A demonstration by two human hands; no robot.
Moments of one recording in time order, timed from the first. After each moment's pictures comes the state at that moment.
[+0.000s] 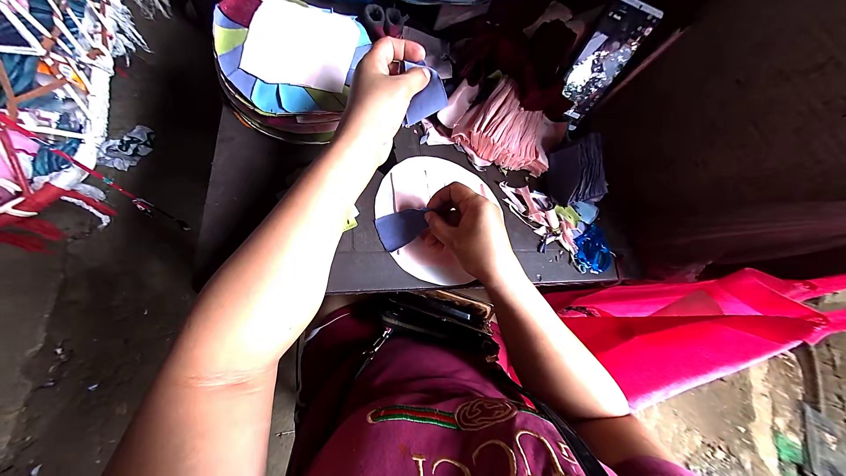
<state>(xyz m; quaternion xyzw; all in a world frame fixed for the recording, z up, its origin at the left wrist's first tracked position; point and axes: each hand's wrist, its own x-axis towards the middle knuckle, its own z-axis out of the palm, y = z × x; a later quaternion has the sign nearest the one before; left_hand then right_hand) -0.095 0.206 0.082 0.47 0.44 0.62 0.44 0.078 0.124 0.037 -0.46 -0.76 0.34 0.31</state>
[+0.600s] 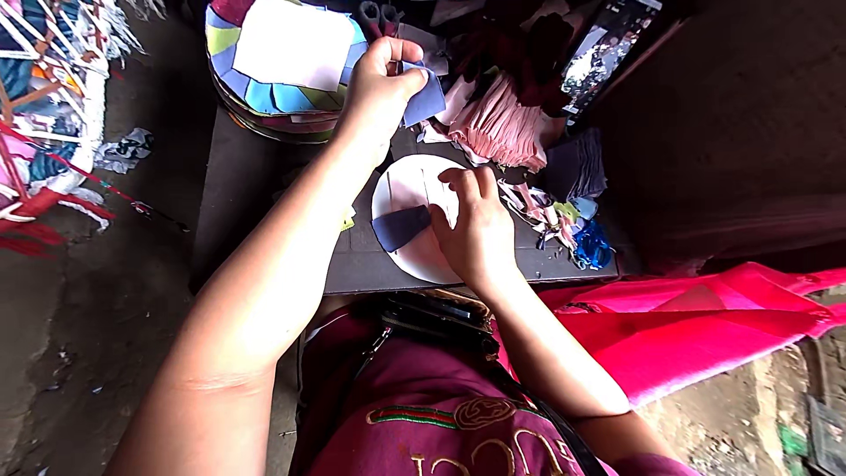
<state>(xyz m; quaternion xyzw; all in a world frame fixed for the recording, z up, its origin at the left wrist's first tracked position) -0.092 0.206 0.082 0.48 0.45 0.61 0.44 0.075 0.120 0.037 -0.48 -0.82 0.03 0.30</state>
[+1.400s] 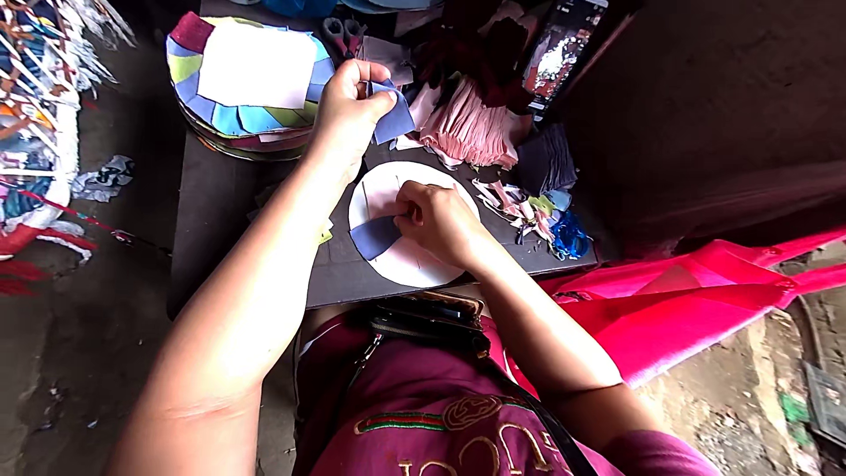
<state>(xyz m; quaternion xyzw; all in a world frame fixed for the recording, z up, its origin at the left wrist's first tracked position) -0.088 0.204 0.079 0.51 0.46 0.59 0.43 0.081 0.152 0.046 -0.41 -0.87 0.18 0.19</state>
